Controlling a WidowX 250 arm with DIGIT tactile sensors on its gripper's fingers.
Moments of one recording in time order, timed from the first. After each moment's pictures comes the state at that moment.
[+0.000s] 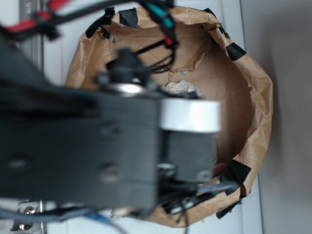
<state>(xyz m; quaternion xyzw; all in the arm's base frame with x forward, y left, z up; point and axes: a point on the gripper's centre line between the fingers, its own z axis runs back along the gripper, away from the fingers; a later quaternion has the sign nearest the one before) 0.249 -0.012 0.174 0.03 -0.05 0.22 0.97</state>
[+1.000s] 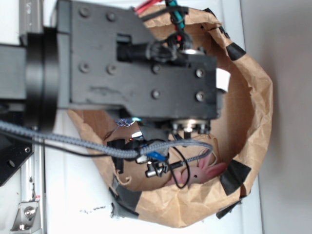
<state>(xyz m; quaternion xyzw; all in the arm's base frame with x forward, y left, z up) 0.230 0.010 0.115 0.03 0.08 0.14 0.99</state>
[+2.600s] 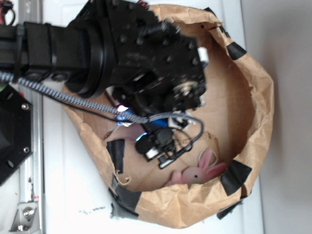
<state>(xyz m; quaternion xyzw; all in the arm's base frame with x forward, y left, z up) 0.227 0.009 0.055 -0.04 0.12 0.28 0.95</state>
